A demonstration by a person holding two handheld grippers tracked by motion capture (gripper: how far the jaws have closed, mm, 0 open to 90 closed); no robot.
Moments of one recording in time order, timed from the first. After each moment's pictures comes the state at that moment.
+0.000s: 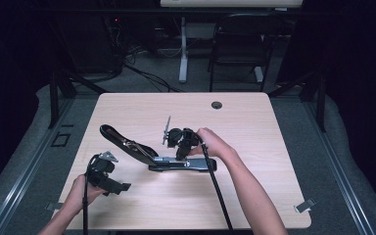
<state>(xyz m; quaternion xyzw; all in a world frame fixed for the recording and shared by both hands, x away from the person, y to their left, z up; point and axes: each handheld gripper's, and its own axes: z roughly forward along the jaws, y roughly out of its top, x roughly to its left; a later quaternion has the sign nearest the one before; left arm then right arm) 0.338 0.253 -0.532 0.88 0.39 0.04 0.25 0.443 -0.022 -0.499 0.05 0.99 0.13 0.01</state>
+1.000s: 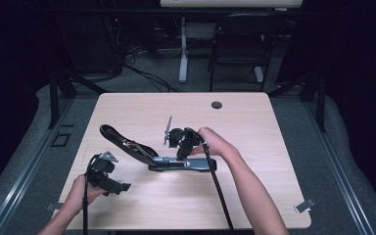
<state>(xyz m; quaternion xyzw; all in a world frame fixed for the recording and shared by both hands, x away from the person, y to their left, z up) 0.338 0.253 -0.533 0.88 0.39 0.04 0.25 0.444 -0.026 -0.499 0.03 0.99 0.13 0.00</state>
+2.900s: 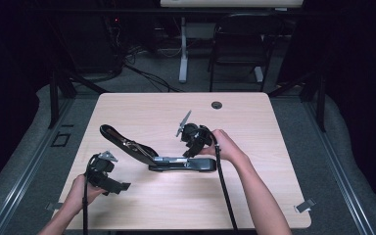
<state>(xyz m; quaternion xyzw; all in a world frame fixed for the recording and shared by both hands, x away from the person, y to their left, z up) 0.338 0.253 -0.531 0.88 0.40 0.04 0.25 0.439 -0.067 -0.487 0.14 0.97 0.19 0.05</state>
